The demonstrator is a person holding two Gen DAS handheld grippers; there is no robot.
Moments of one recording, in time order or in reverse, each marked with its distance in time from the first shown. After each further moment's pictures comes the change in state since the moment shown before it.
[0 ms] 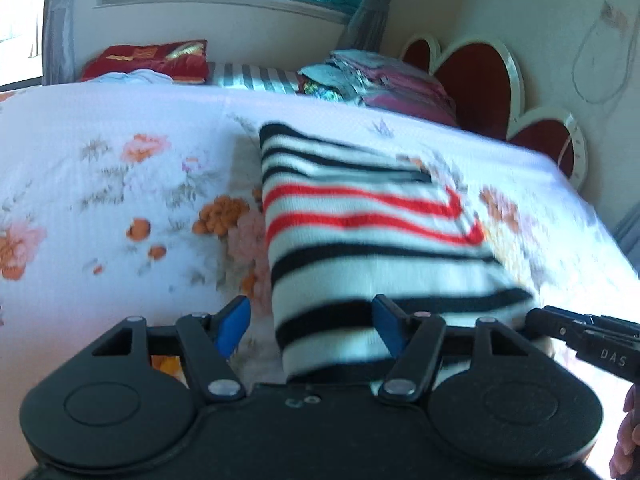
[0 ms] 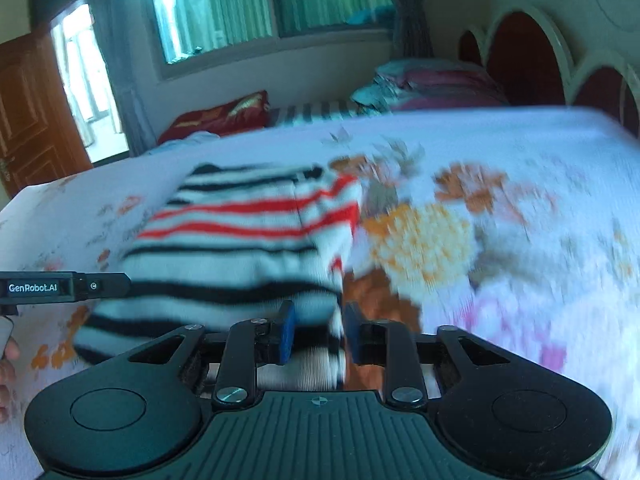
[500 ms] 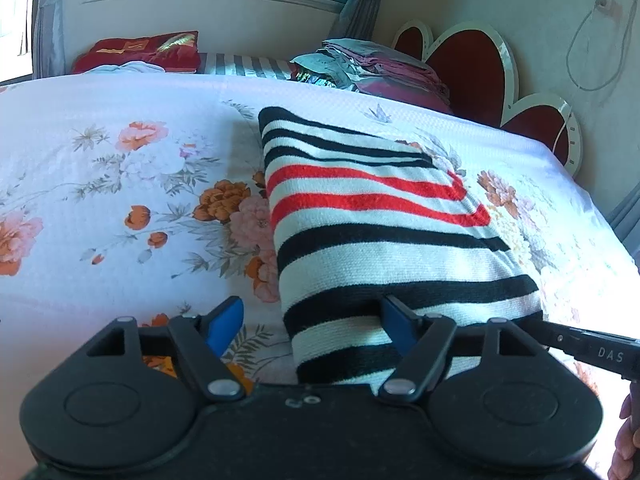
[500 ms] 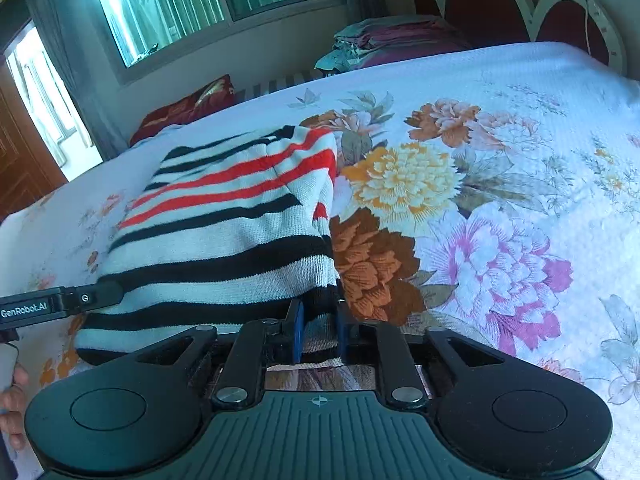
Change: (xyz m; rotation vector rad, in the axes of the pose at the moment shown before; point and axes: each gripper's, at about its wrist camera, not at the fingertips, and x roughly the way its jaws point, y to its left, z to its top) left arm 0.001 0.009 -0.001 0.006 0.019 -0.023; right arm 0.000 -0.004 -0.009 0.158 0.062 -0.029
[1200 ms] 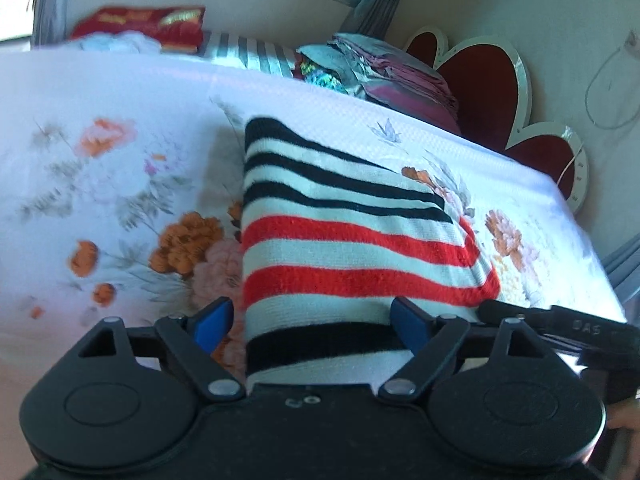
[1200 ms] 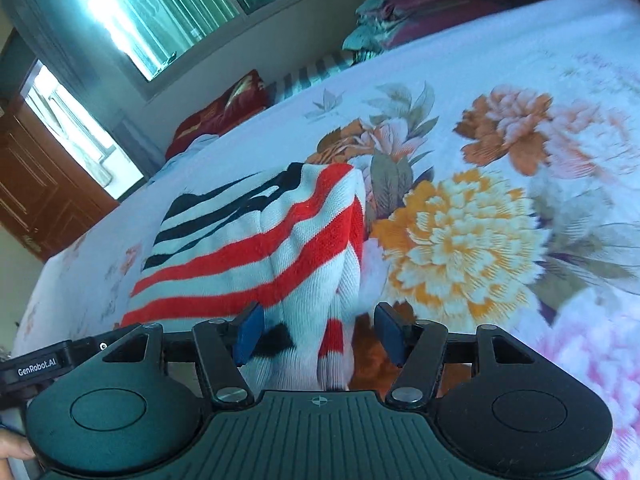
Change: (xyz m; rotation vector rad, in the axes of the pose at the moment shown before) left arm 0.058 0.009 0.050 -0.140 0.054 -0.082; right arm 0.086 -0.032 0.080 0.122 0.091 0.220
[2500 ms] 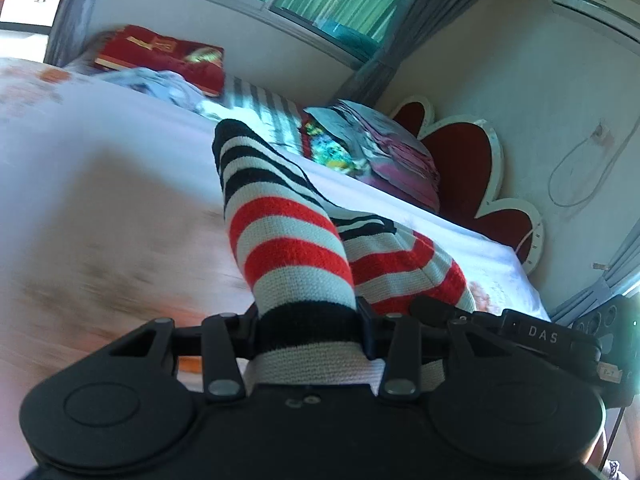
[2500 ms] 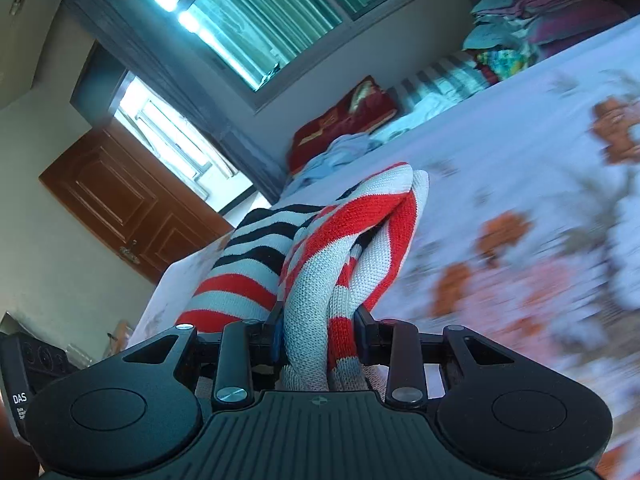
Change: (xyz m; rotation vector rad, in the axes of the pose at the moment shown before) left arm -0.171 0.192 0.037 -0.054 -0.141 -0.125; right arm 0.055 0.263 -0.061 0.008 -0.065 0.278
